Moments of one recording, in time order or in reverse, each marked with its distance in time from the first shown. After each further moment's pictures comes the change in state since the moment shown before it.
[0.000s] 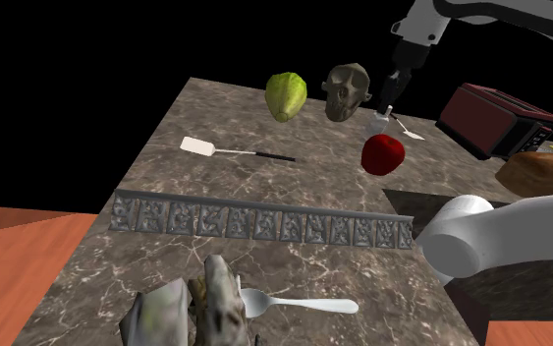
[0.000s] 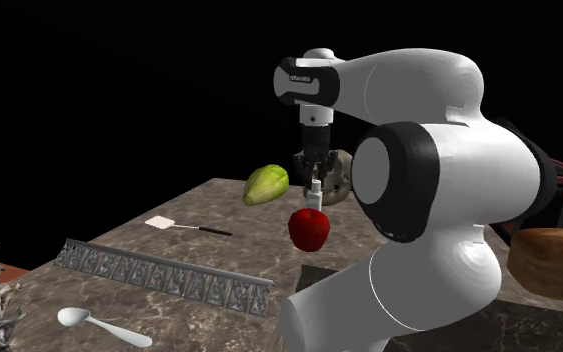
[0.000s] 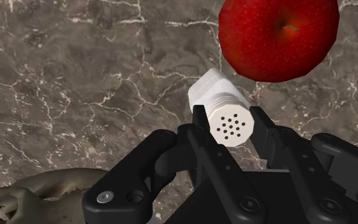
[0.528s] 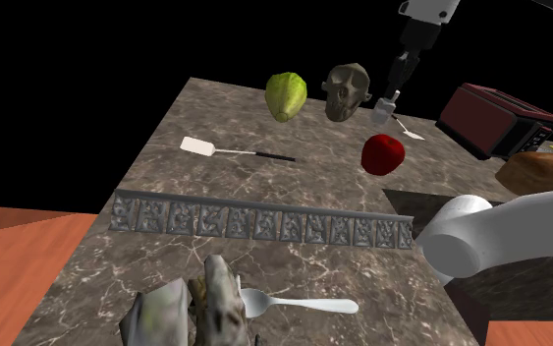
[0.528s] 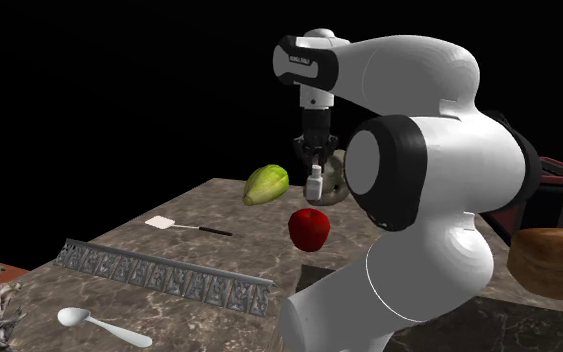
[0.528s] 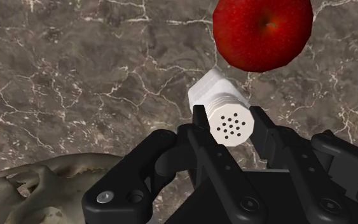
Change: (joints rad) arm 0.006 0.048 0.006 0.145 0.009 -0.097 -0.005
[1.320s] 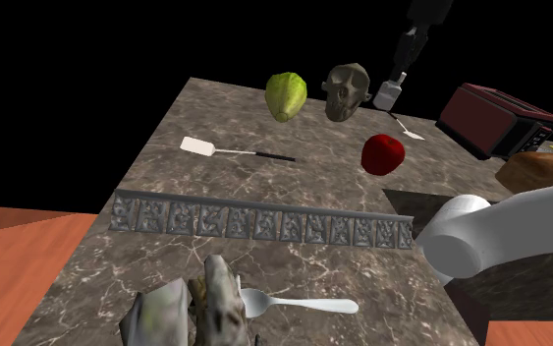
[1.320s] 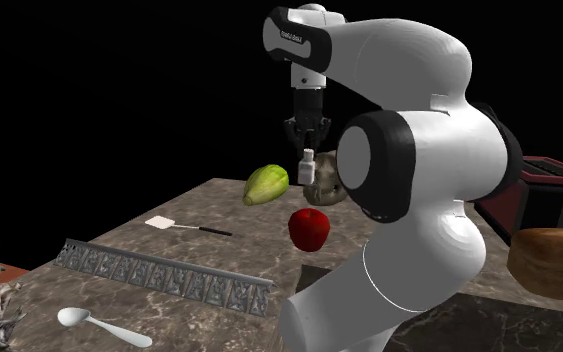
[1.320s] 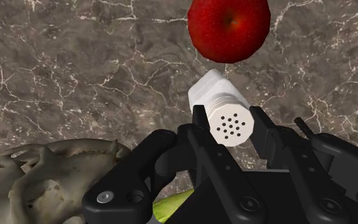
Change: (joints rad) arm 0.014 0.050 0.046 0.165 0.032 -0.120 0.043
